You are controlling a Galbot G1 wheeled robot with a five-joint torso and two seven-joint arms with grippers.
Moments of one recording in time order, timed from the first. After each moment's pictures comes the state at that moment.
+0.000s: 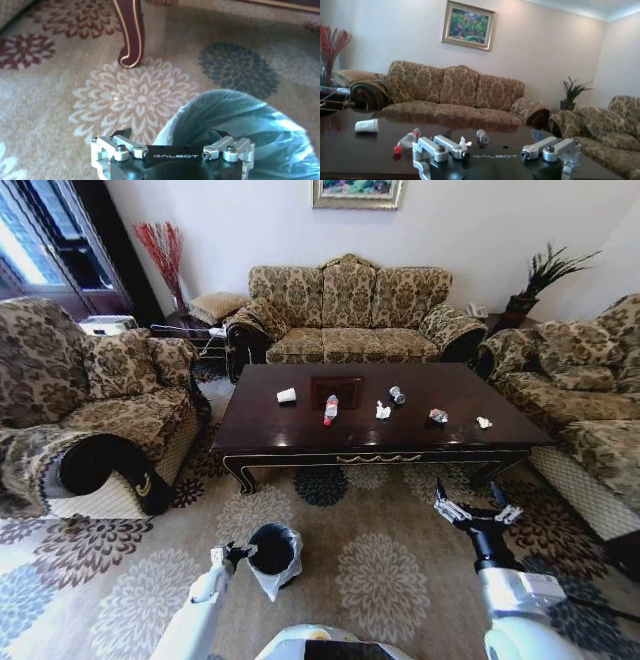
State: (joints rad) left arm 1.14 -1.35 -0.57 -1.00 -0.30 0.13 0.15; right arm -1.80 1.41 0.74 2.46 0.13 -0.11 0.10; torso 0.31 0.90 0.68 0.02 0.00
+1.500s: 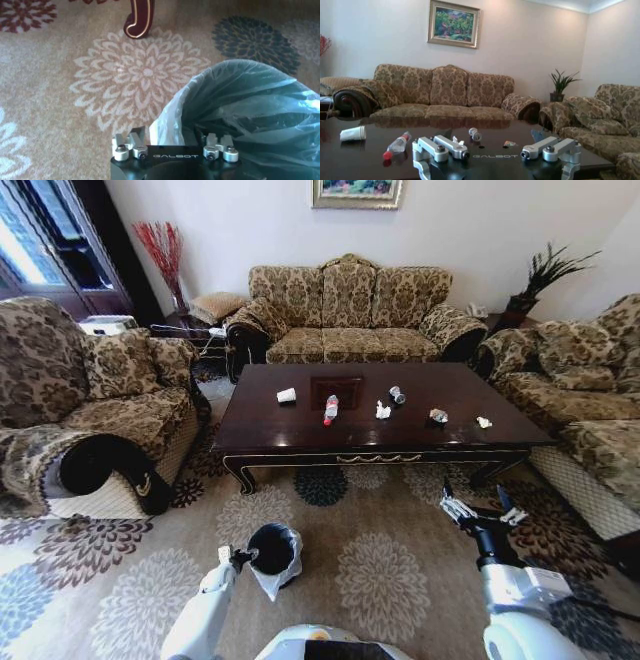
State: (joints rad) left arm 1.04 -1.35 -0.53 -0.82 -0.34 0.16 0.11; right arm -1.79 1.41 0.76 2.43 0.20 -0.10 0.15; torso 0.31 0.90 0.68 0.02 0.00
